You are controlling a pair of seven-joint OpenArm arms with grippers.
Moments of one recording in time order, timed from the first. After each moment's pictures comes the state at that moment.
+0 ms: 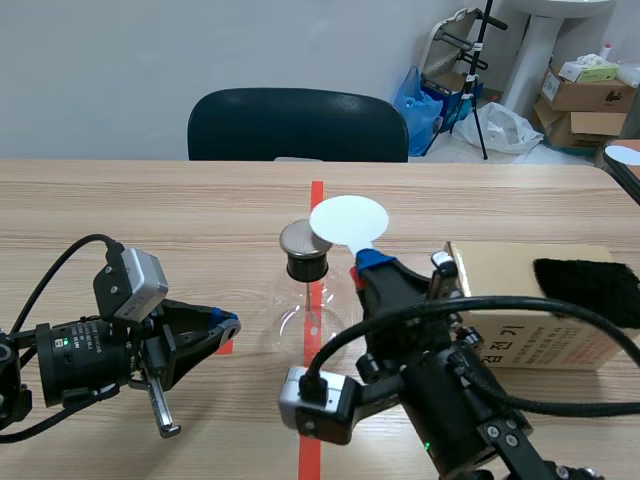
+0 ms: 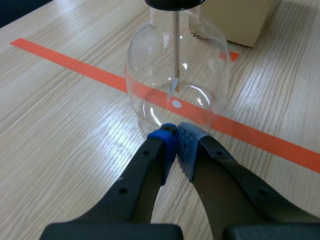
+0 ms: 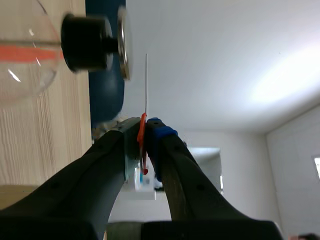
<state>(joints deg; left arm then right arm) 0.4 -25.7 18.6 62.2 13.0 -40.5 -36.3 -17.9 23.0 -37.8 89.8 -86.5 -30.8 -16.6</state>
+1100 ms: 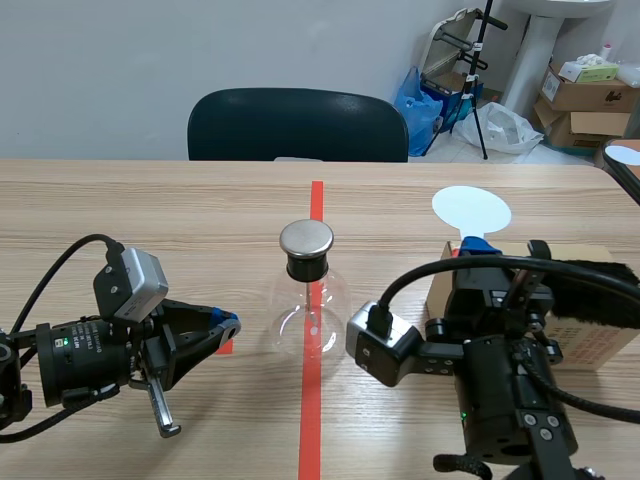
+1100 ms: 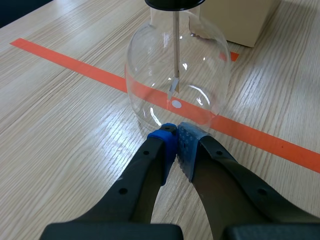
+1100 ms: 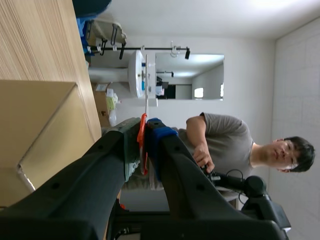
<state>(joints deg) 0.4 -25.7 18.6 62.2 13.0 -40.5 -36.3 -17.9 23.0 -37.8 89.8 -86.1 -30.8 -39.1</state>
